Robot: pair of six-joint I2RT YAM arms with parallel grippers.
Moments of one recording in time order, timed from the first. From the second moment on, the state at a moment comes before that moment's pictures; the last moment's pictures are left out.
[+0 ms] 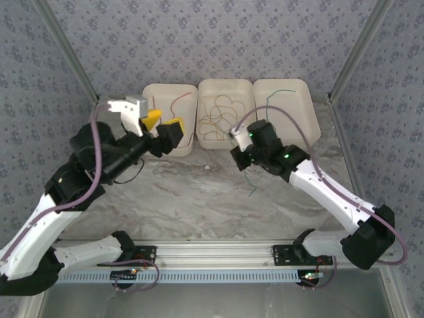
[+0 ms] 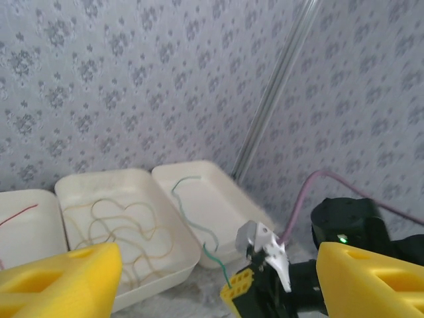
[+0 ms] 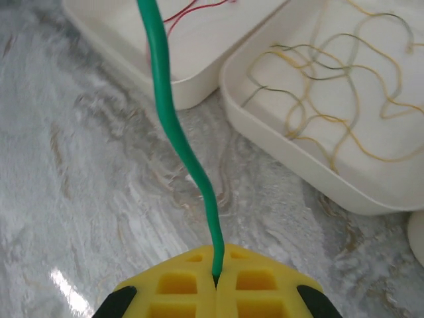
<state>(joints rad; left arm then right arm) -0.88 0.94 1.46 -0.54 -0.19 -0.36 0.58 1.25 1.14 -0.57 -0.11 -0.01</state>
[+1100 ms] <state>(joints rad) -1.10 1.03 1.14 -0.39 -0.34 -0.46 -0.09 2.32 2.23 -0.74 -0.14 0.43</state>
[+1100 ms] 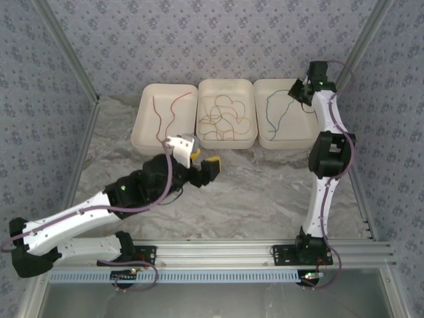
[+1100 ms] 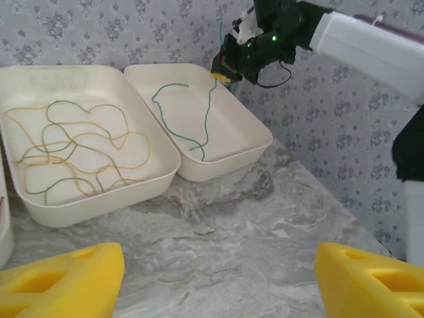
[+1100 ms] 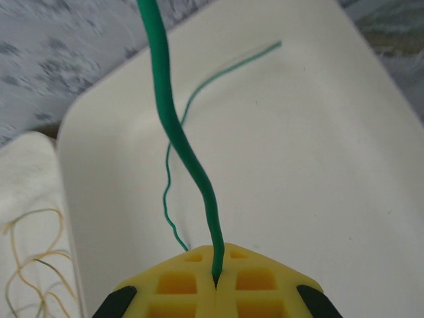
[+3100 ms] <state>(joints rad) -0.12 1.32 0.35 0.47 -0.42 -0.09 0.06 1.21 0.17 0.61 0.28 0.03</state>
